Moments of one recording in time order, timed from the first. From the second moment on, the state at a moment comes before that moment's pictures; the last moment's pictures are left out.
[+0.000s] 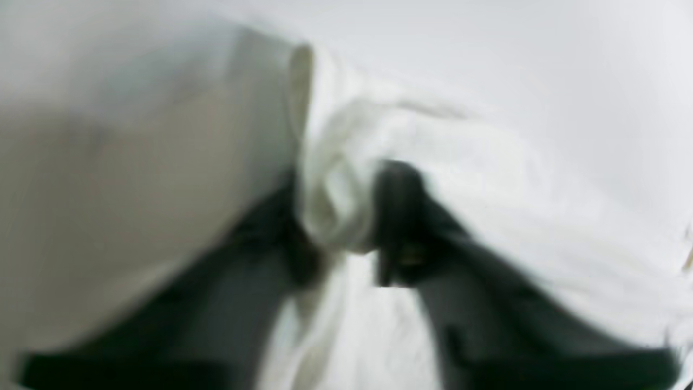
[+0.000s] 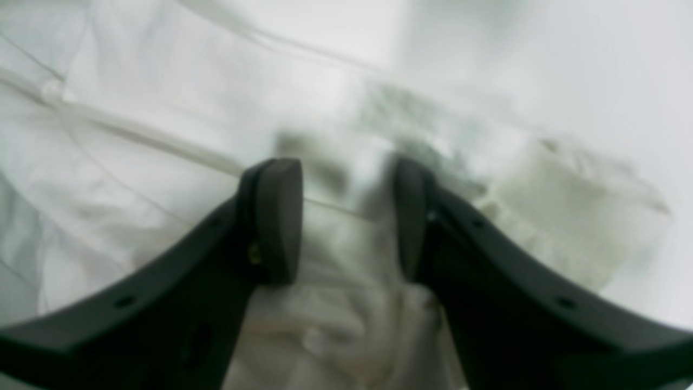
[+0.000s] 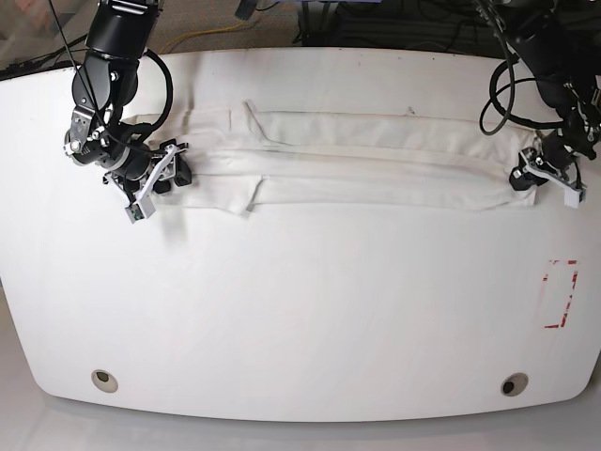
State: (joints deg) left arm -3.4 -16.6 -43.5 69.2 -34.5 -32.5 59.8; right arm -0.8 13.1 20.4 82.1 23.2 41.0 -56.5
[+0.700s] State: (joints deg) left arm 9.3 -10.5 -34.1 109.6 -32.3 -37.4 70.2; right arm -0.8 13.0 20.5 82.1 23.3 41.0 -56.6
